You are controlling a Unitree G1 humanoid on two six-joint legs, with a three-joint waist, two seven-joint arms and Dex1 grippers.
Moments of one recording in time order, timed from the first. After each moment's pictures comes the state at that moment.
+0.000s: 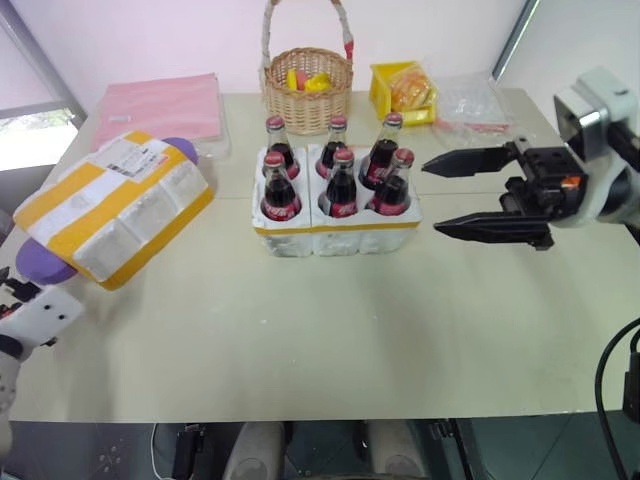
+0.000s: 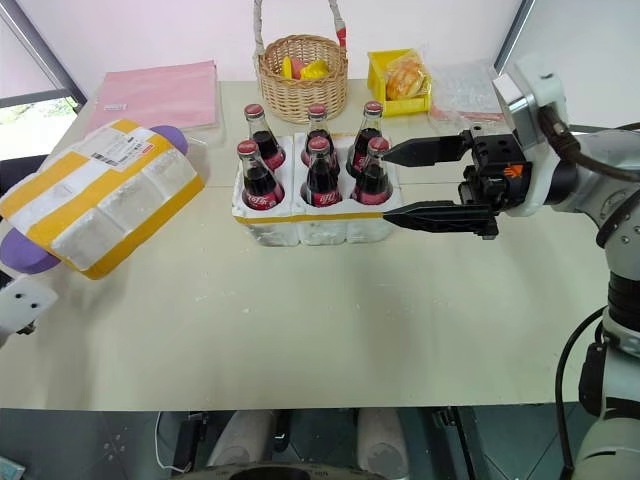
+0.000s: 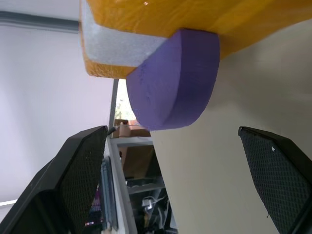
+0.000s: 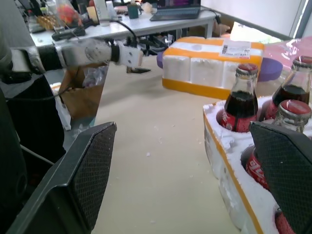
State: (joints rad) left arm 0.26 0.79 0.45 -0.01 0.51 0.11 -0.21; right arm -0.73 -0.95 -0.18 -0.19 0.87 0.84 1.31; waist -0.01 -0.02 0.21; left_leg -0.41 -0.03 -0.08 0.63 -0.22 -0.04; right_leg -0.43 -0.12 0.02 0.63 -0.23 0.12
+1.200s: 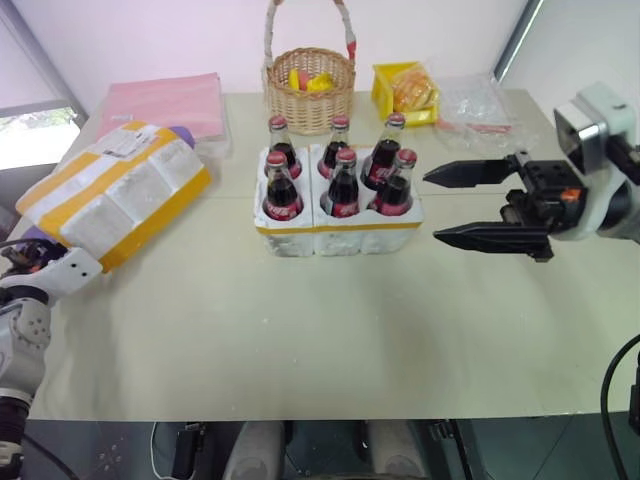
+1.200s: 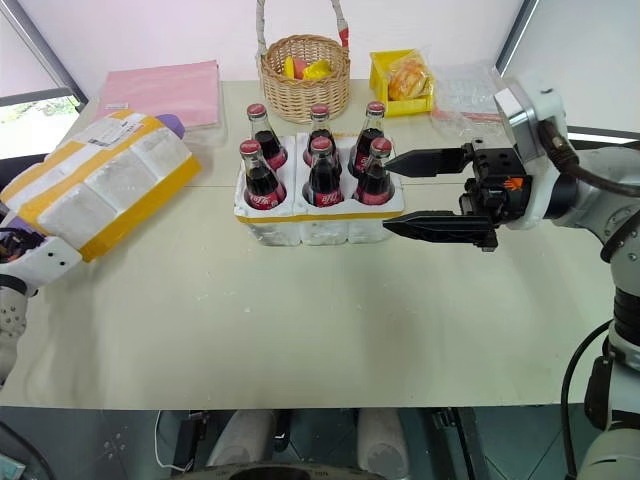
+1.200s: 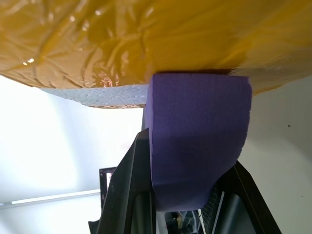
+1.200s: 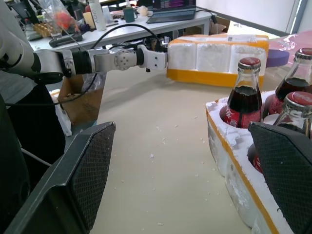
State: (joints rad) left arm -0.10 0.93 0.18 0.39 0.54 0.06 -0.02; right arm -0.65 -0.97 -0.22 -0.23 0.93 0.87 1.25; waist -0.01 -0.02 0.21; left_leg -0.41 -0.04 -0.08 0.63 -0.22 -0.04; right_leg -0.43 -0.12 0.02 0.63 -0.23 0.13
